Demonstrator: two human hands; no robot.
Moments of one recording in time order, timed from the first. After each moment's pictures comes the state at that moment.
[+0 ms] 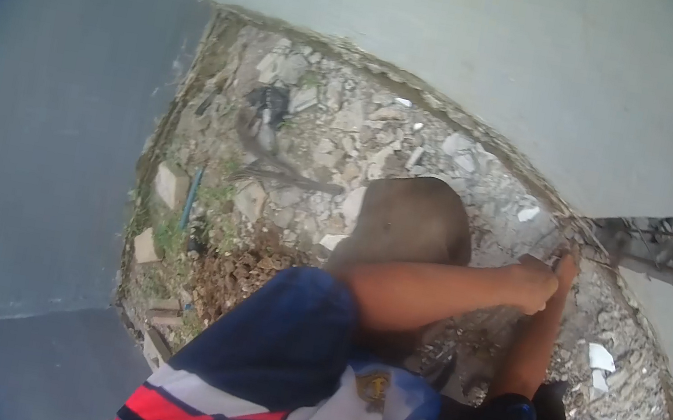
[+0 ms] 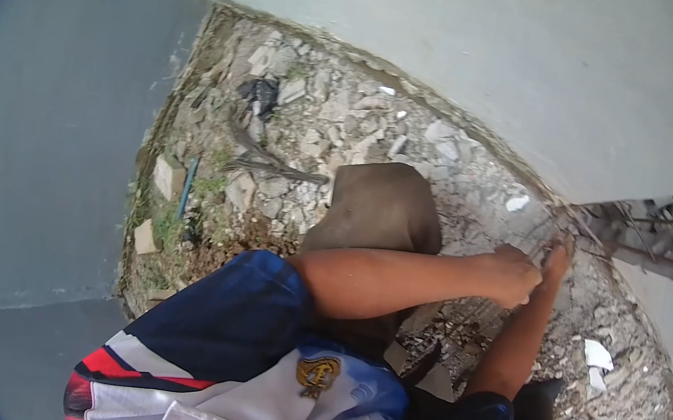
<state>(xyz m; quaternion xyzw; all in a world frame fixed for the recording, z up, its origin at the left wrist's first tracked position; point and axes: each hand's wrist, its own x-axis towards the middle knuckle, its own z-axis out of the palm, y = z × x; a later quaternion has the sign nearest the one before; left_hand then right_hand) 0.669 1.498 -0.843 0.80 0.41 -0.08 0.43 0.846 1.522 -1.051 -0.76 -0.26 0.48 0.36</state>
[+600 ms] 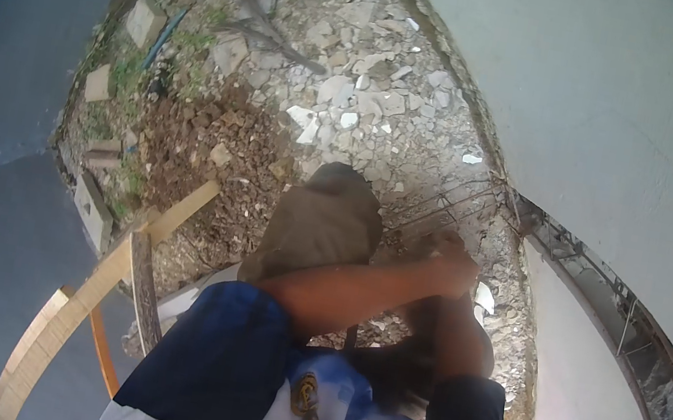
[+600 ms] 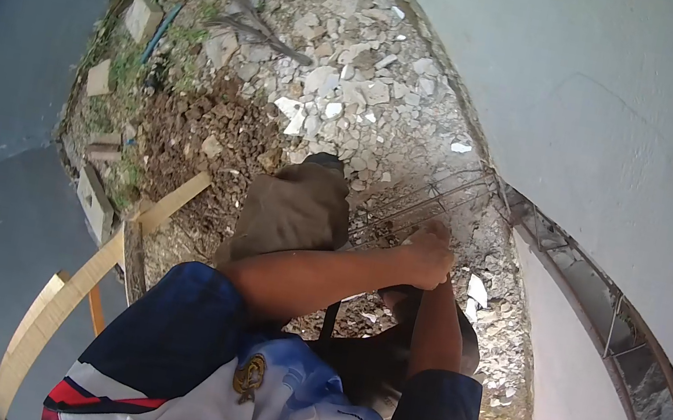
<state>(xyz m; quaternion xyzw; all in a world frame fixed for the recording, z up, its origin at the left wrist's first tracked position) 0.692 1.438 -0.698 0.64 0.54 -0.04 0.54 0.874 1.418 -0.991 -0.59 -0.67 0.45 -0.05</state>
